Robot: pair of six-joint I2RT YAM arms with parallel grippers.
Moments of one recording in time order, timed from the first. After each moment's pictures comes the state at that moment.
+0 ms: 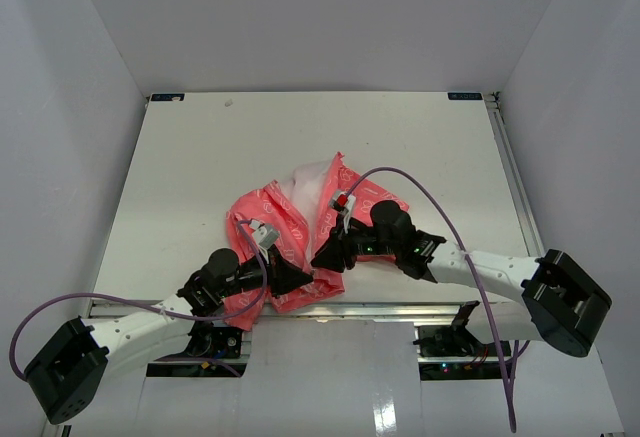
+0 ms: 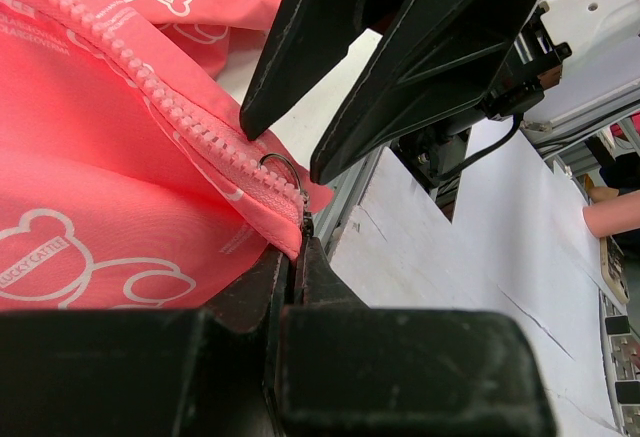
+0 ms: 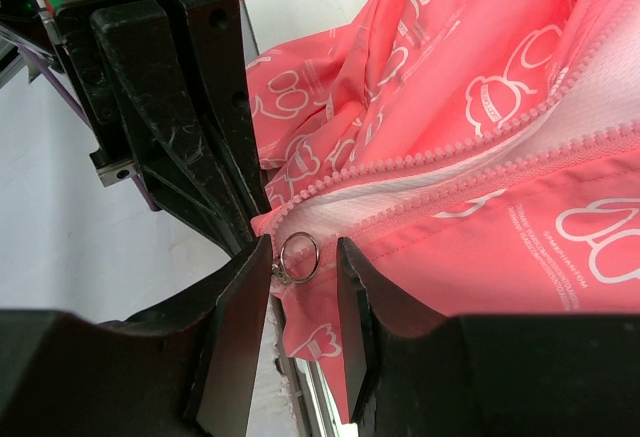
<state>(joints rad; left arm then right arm) -0.81 0.78 0.05 0.59 0.44 -0.59 0.92 1.25 0.56 0.36 -0.53 0.33</state>
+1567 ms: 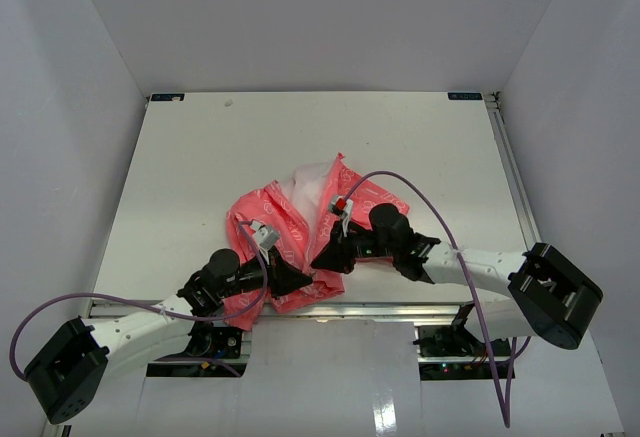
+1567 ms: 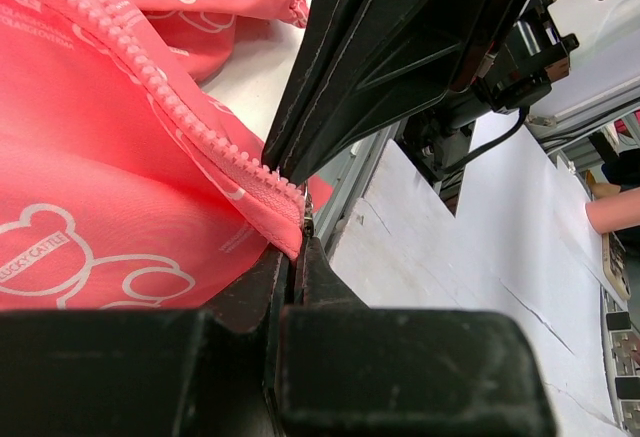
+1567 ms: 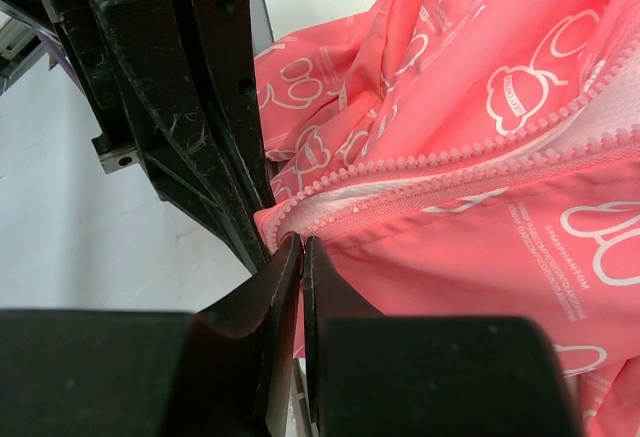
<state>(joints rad) -0.81 0.78 0.05 0.58 0.44 -0.59 0.92 1.32 0.52 0.47 -0.59 0.35</state>
